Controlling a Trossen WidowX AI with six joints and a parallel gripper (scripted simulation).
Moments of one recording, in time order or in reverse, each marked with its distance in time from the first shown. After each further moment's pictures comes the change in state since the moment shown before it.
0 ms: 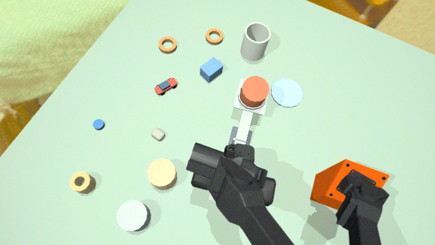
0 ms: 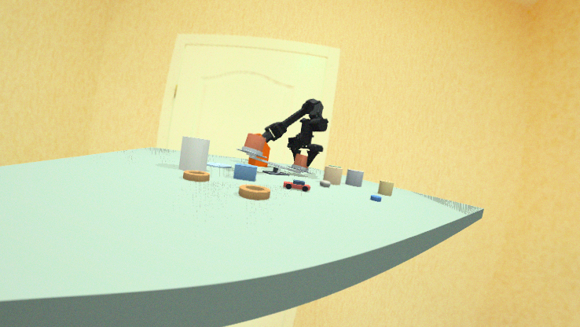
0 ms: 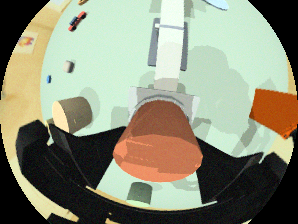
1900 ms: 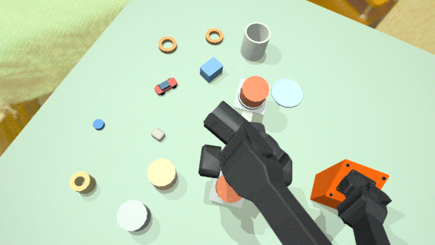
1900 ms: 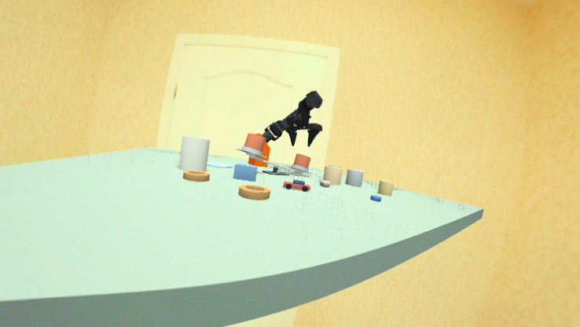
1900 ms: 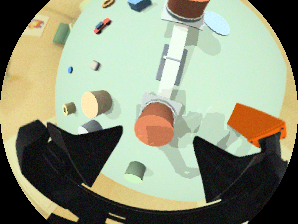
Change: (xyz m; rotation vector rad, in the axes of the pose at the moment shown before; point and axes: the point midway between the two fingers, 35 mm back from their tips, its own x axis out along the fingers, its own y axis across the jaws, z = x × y) arm -0.085 -0.007 0.022 -0.135 0.026 0.042
